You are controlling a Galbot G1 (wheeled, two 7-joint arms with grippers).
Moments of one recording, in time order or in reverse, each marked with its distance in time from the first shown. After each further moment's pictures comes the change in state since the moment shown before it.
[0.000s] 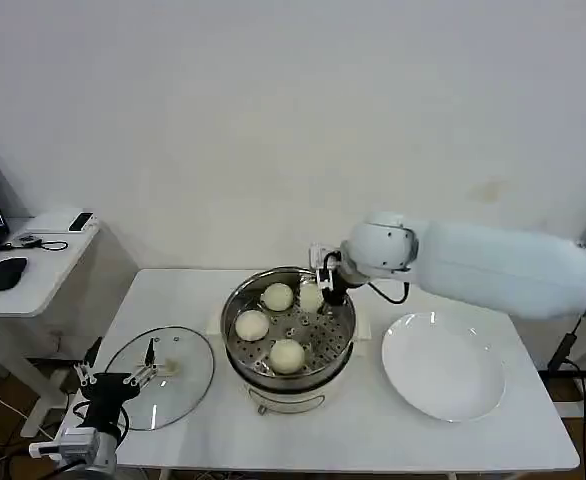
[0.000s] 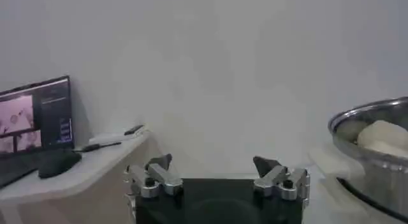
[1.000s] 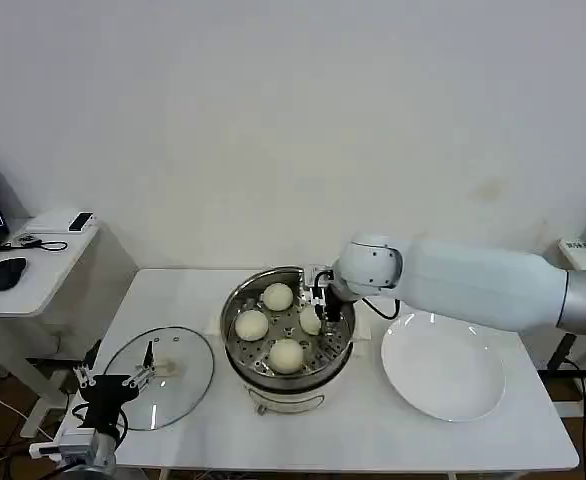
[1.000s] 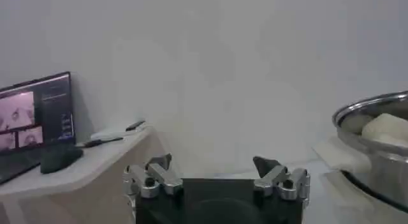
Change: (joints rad) left arm 0.000 0.002 -0.004 0.016 -0.004 -0.004 0.001; right arm -0.074 0.029 0.019 -0.037 -0.034 -0.021 0.003
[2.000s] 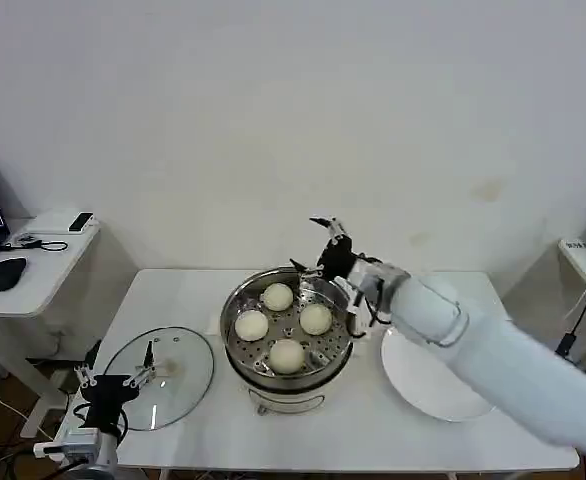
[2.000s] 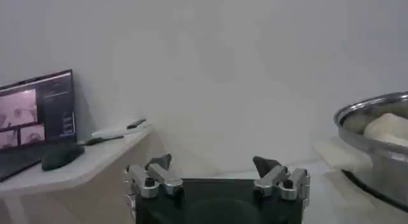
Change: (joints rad) left arm -0.016 -0.006 0.003 0.033 0.043 -0.022 0.000; right arm -0.910 -0.144 1.018 0.268 -0.342 0.453 0.512
